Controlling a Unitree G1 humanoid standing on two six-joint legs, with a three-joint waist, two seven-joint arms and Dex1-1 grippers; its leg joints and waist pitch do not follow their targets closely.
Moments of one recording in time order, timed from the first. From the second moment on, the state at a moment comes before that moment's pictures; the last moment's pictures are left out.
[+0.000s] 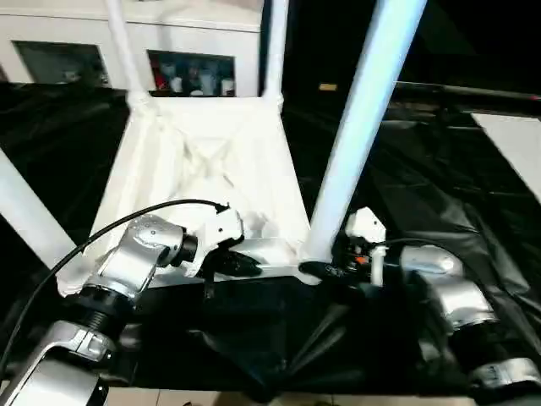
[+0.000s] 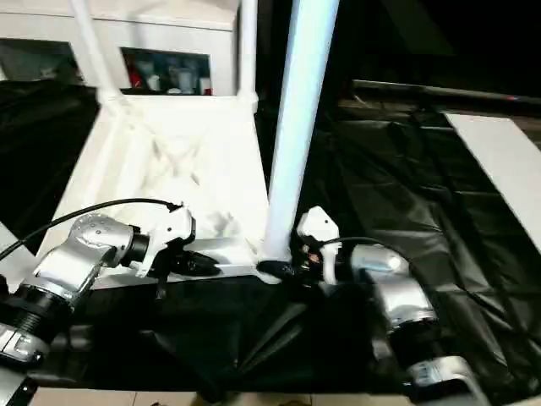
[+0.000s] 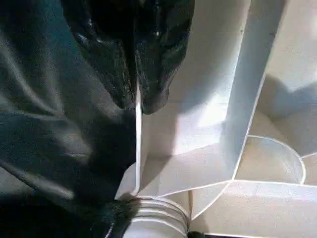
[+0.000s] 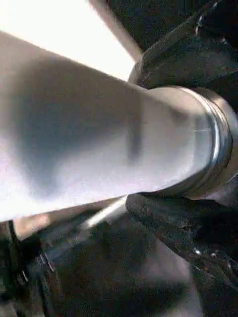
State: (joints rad) left arm -0.57 0.41 -0.30 0.51 0.01 0.20 -1.21; right arm -0.43 -0.29 0.14 0.59 0.17 0.00 0.96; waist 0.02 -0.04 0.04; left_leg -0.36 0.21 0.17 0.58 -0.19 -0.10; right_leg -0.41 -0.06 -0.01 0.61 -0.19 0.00
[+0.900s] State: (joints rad) left arm -0.70 0.21 -0.29 0.75 0.11 0.16 -0.80; right arm -0.52 -0.12 0.00 0.74 0.13 -0.03 0.48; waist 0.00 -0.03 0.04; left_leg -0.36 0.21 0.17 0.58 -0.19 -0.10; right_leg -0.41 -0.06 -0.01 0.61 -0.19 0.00
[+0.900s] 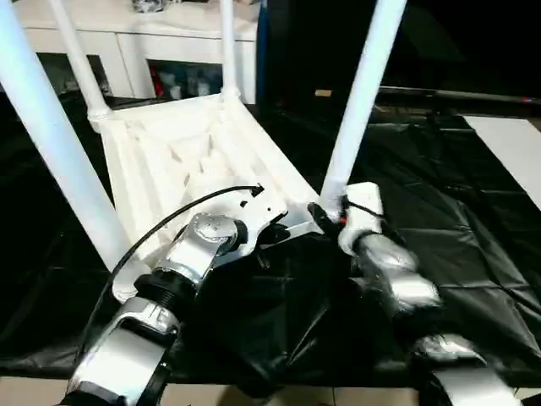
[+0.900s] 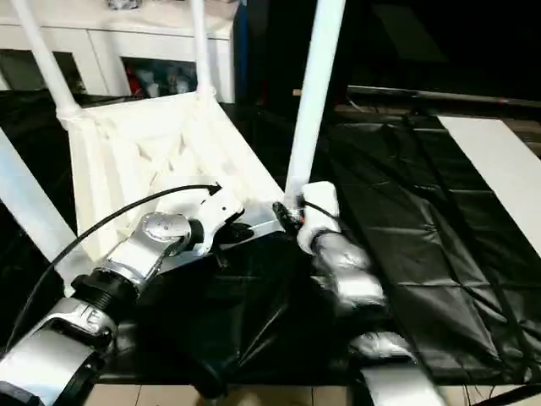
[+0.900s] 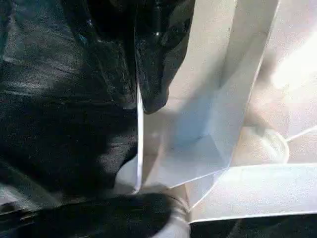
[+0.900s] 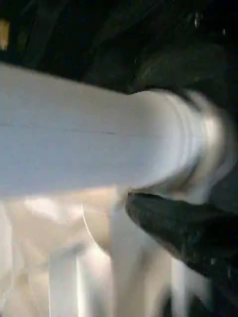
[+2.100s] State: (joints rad) left arm -0.56 0.42 -0.33 0.51 0.01 0.07 -1.29; right arm -0.40 -0.38 0.18 0.47 0.20 0.02 1.12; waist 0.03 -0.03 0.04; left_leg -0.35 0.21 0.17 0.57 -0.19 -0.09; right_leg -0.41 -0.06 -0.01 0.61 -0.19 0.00
